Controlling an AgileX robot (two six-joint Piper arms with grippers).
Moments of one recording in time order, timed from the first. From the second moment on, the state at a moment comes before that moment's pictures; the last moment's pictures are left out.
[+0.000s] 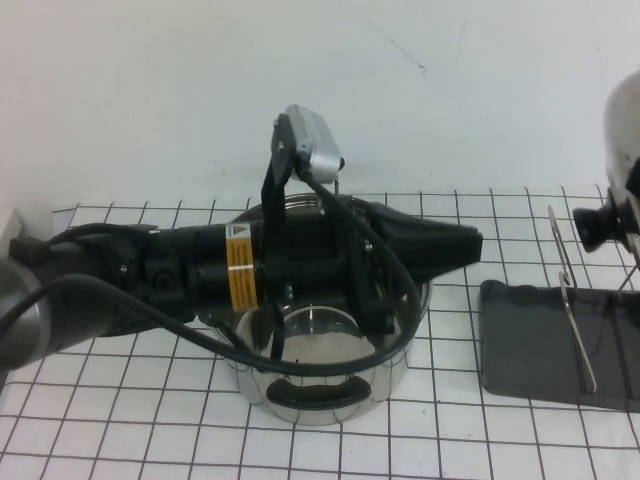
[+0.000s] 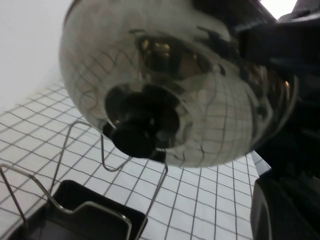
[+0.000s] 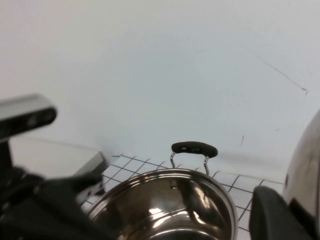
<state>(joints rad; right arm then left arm) 0.02 0.95 -0.62 1.71 0.63 -1.53 -0.55 1.65 -0.99 1.20 -1.12 -1.25</state>
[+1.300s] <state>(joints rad) 0.02 1.35 -0.76 1.71 0.66 -1.57 -0.55 1.65 -0.99 1.41 -1.10 -1.34</state>
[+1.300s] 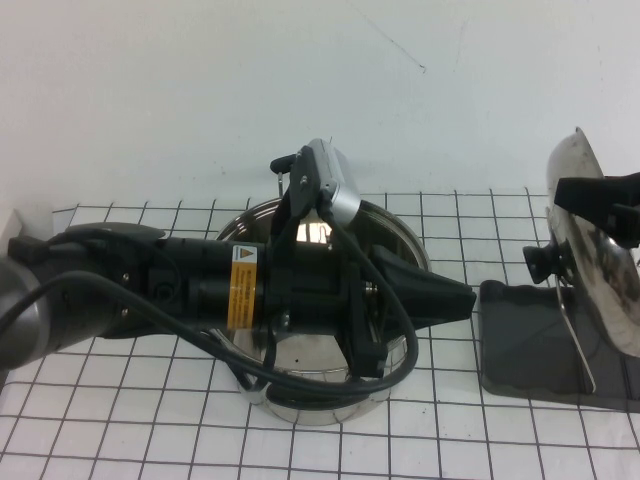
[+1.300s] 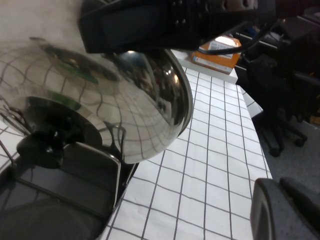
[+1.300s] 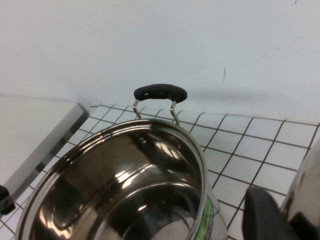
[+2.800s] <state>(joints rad) -0.24 1.16 -0.76 1.34 1.01 -1.31 -0.38 1.42 -0.98 1.73 -0.79 -1.54</state>
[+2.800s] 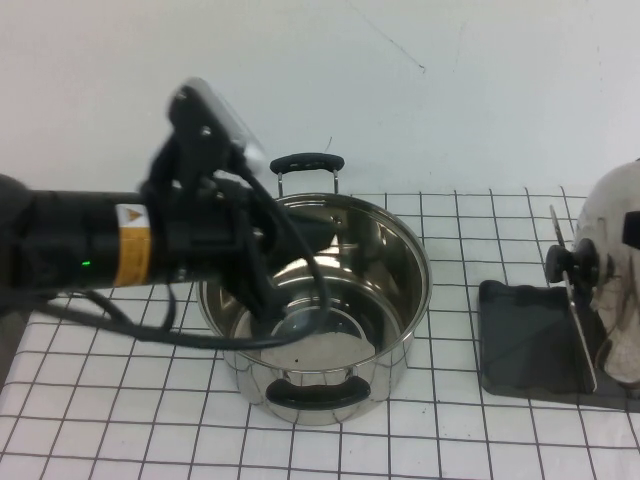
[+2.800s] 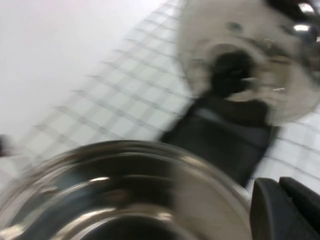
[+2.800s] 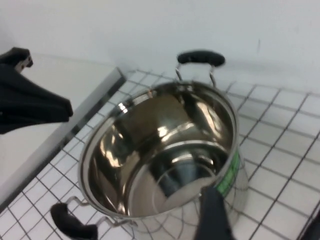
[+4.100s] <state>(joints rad) -0.22 0.12 -0.26 1.47 0.63 -1.59 -0.38 0.31 -0.04 1.75 -0.05 -1.87</state>
